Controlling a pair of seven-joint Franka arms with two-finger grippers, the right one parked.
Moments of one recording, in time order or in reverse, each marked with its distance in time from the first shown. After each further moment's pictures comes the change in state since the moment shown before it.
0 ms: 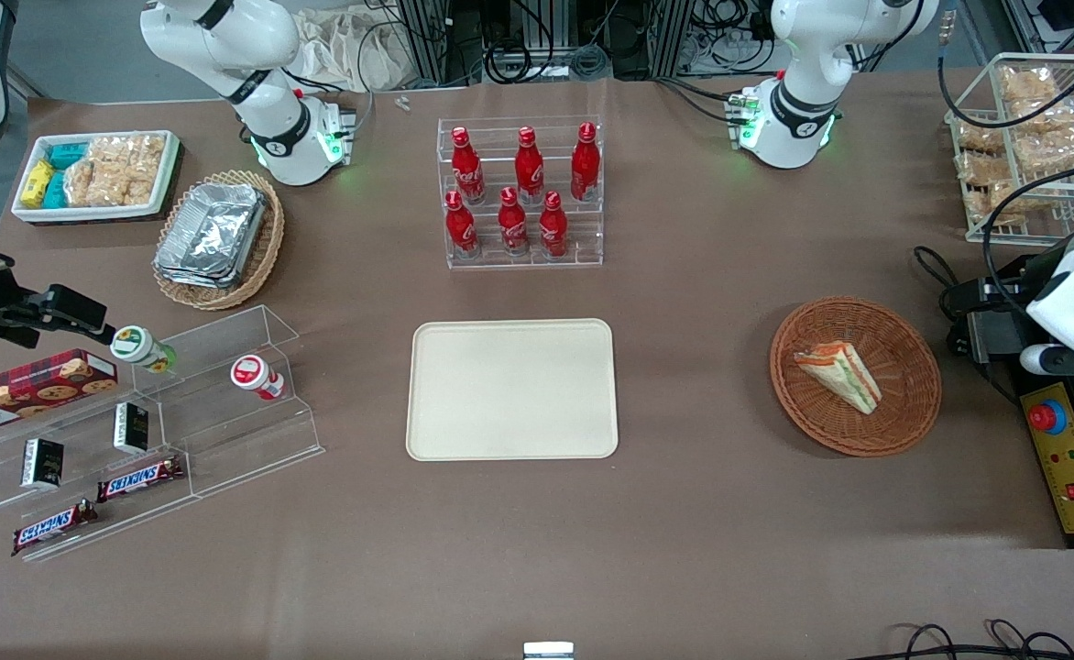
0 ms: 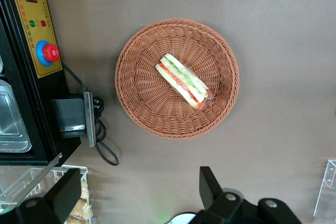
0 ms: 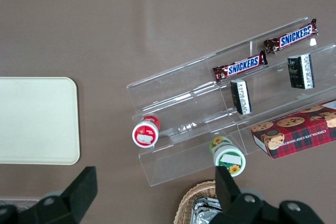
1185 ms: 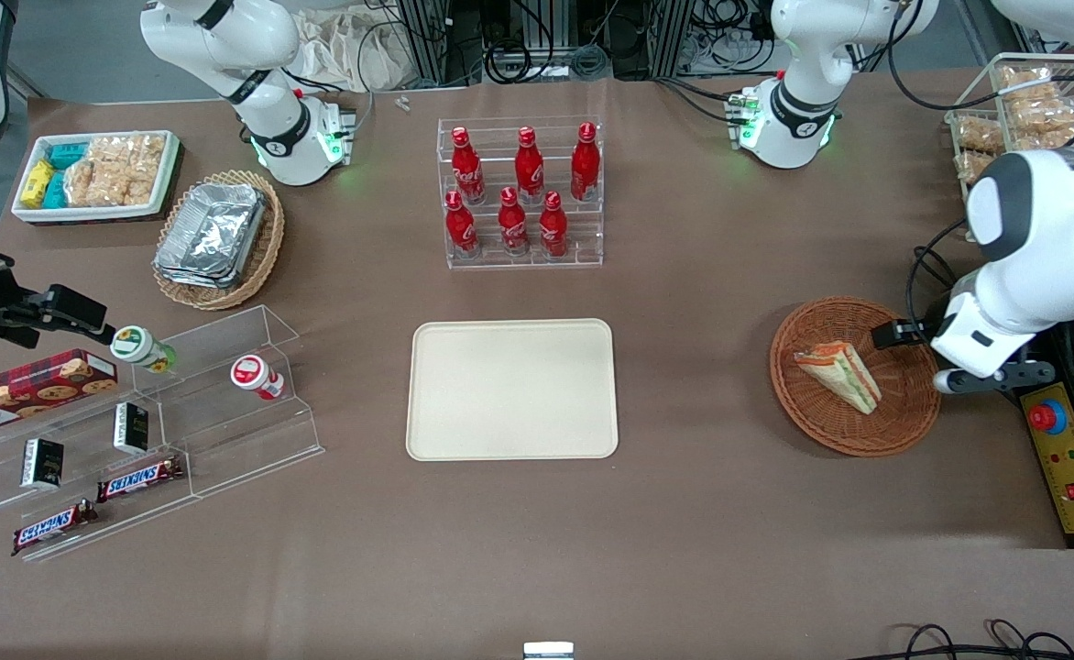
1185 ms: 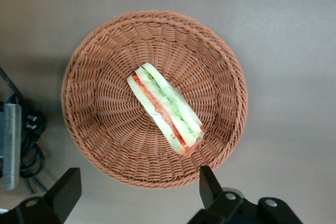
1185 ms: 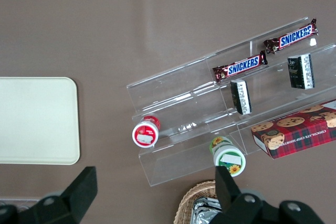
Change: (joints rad) arm 0.000 -0.098 0.016 -0.605 -0.077 0.597 -0.161
